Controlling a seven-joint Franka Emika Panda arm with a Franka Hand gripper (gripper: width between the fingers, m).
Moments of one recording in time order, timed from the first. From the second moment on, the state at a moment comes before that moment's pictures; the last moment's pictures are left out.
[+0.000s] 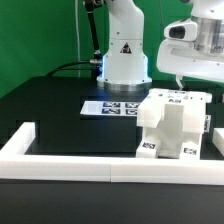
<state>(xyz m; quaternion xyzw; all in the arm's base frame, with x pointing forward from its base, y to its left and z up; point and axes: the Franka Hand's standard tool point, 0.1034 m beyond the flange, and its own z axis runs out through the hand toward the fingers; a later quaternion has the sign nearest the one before) 0.435 0.140 0.070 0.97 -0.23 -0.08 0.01</state>
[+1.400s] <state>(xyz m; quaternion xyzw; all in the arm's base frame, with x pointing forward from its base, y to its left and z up) 0.429 0.156 0.056 0.99 -0.15 0.02 -0.02</state>
